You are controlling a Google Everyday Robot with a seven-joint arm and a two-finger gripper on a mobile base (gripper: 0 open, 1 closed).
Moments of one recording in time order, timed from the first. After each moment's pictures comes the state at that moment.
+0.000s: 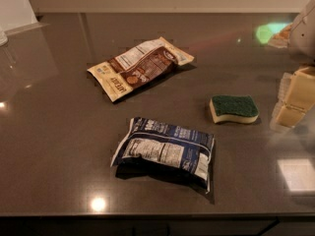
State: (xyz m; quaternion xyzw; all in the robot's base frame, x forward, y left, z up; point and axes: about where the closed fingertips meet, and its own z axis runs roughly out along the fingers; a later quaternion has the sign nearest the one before) arm 0.438 -0.217 0.976 -0.60 0.78 -0.03 0.16
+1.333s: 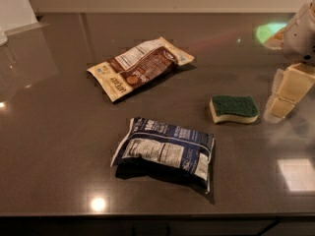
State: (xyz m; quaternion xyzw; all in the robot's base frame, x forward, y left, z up) arm 0.472 -0.228 0.955 -0.60 0.78 -0.01 0.17
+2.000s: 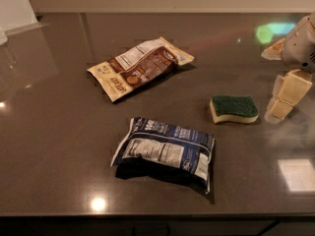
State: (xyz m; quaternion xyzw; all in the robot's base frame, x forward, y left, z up) arm 0.494 -0.248 0.922 -0.59 0.78 0.04 0.17
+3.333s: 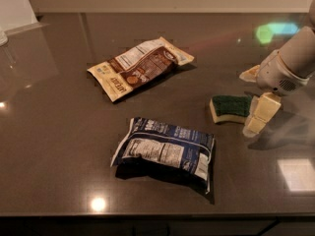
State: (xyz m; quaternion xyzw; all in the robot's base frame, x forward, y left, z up) arm 0.518 -0.228 0.843 -0.61 0.77 0.10 0.18
